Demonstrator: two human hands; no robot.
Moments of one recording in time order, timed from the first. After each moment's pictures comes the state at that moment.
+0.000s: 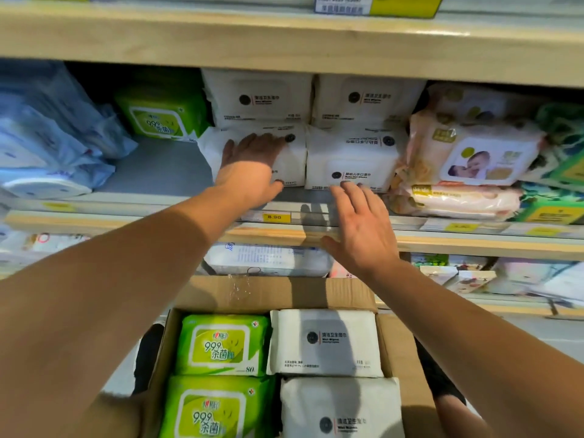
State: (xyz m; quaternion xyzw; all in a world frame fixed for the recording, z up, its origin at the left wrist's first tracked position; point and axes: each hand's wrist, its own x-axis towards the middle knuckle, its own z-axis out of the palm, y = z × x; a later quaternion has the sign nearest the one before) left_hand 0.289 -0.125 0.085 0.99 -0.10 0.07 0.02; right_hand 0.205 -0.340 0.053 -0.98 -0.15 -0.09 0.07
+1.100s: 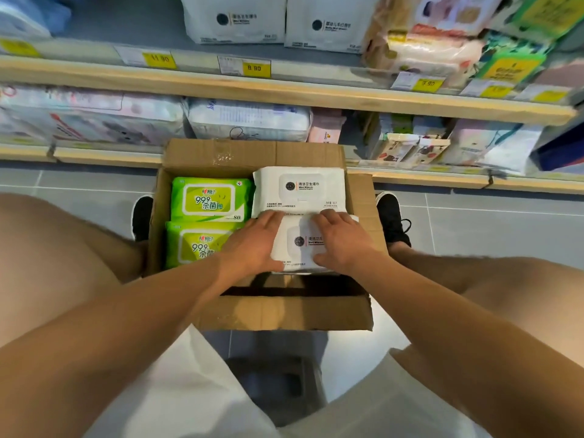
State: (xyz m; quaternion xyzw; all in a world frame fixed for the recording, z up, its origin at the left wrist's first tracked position) left_hand -0.030 -0.175 -0.062 0.95 -0.16 -0.24 0.12; right_hand -0.021 -0.373 -0.022 -0.95 -0.15 0.27 0.03
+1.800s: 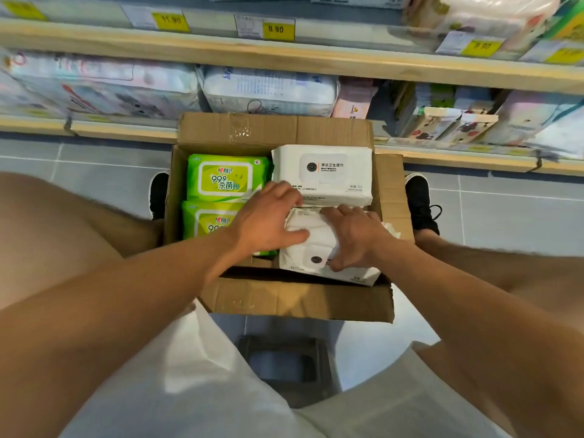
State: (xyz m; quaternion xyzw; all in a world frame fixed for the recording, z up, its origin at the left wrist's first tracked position) left_hand -0.018 -0.161 -0.053 0.95 -0.20 -0.13 0.21; right_hand -0.018 -0.369 -0.039 -0.92 -0.20 0.33 0.03
